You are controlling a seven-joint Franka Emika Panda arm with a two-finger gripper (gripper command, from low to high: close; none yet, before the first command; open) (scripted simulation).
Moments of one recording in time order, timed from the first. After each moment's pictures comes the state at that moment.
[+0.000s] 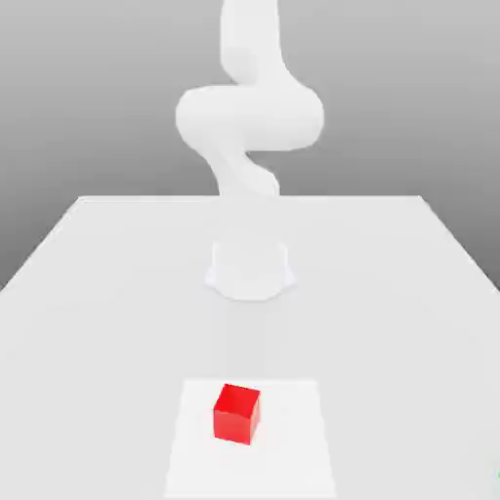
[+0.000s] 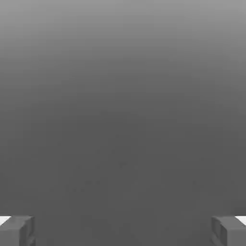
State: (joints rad) arm -0.01 -0.71 0.00 -2.35 0.00 2.35 0.82
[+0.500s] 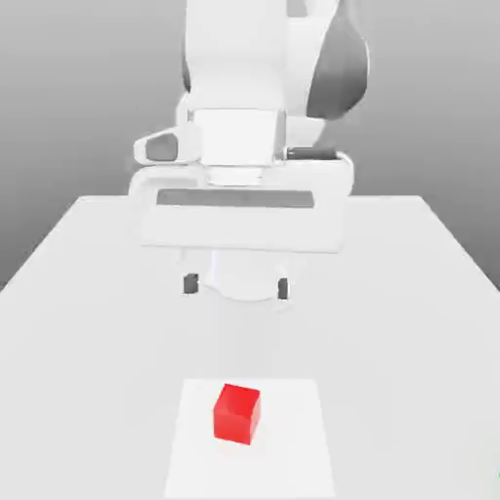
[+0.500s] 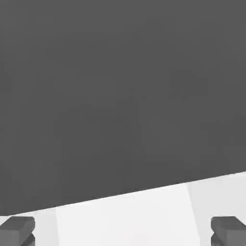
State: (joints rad) arm -0.06 -0.16 0.03 -2.64 0.01 2.67 0.96
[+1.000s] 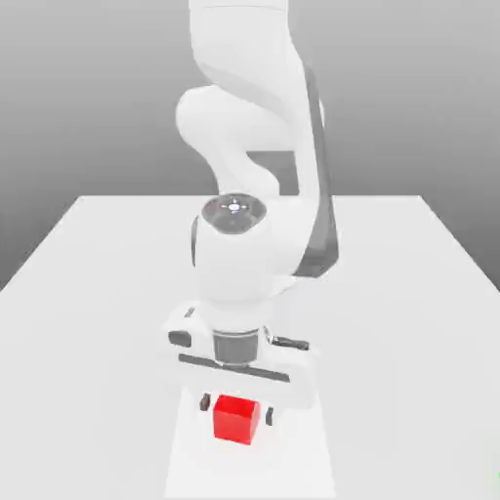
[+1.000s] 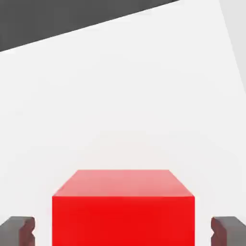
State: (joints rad) arm -0.06 0.26 0.01 -2.71 -0.02 2.97 1.04
